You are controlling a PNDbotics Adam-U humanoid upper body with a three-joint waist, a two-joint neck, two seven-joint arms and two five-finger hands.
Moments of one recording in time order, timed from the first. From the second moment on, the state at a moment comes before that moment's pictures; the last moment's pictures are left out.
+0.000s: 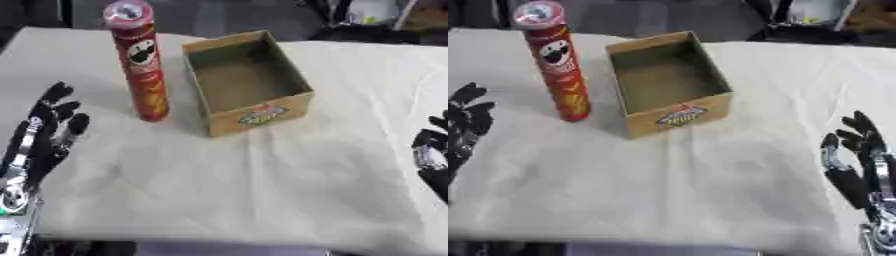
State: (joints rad) left arm -0.10 0.19 0.19 -1.74 -0.21 -0.09 -0.15; right arm -0.03 -0.21 -0.10 -1.70 0.24 -0.16 -0.09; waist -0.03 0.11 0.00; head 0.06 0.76
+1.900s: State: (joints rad) left arm -0.60 0.33 0.00 -1.22 -0.36 0.03 -0.01; right arm -0.03 -0.21 -0.07 -1.69 0.23 -0.16 -0.06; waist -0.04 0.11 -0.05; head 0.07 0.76
